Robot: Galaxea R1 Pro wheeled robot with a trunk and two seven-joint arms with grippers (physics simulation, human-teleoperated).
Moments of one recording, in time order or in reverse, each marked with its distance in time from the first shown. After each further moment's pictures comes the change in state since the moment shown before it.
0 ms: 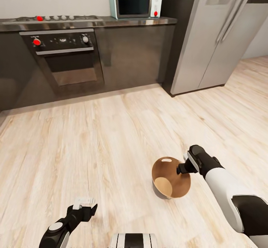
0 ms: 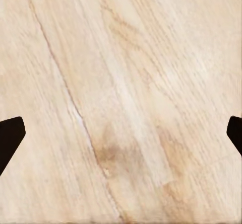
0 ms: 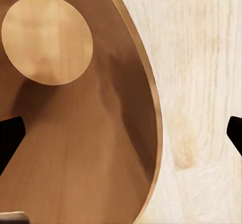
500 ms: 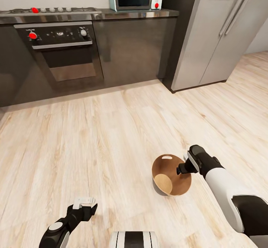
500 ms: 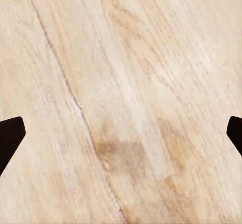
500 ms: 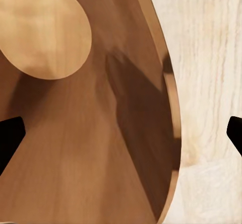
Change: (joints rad) left arm 0.000 0.000 0.000 -0.004 0.000 -0.002 0.000; right arm 0.000 -0.001 0.000 0.000 0.000 0.000 0.001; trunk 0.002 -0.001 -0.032
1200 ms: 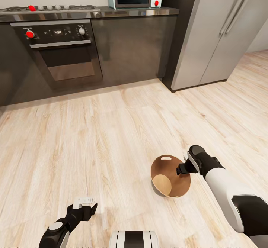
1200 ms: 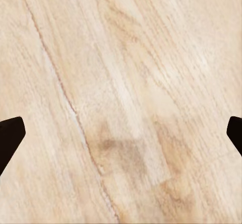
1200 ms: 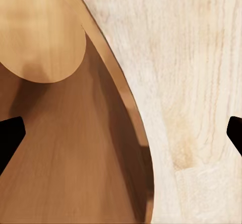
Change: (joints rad) left arm 0.000 0.000 0.001 -0.002 0.000 0.000 0.001; right arm 0.000 0.000 0.000 0.001 0.000 0.000 0.000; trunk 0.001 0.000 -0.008
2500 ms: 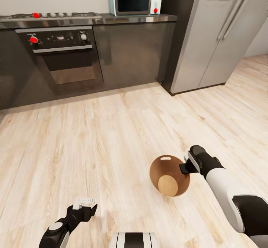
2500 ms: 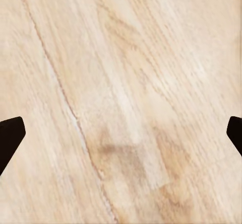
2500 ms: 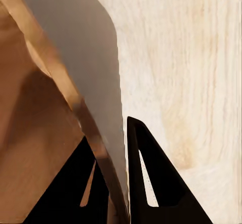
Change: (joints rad) left arm -0.001 0.000 0.001 0.006 0.001 0.004 -0.001; right arm 0.000 -0.005 -0.003 0.003 -0.010 0.000 0.002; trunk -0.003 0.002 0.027
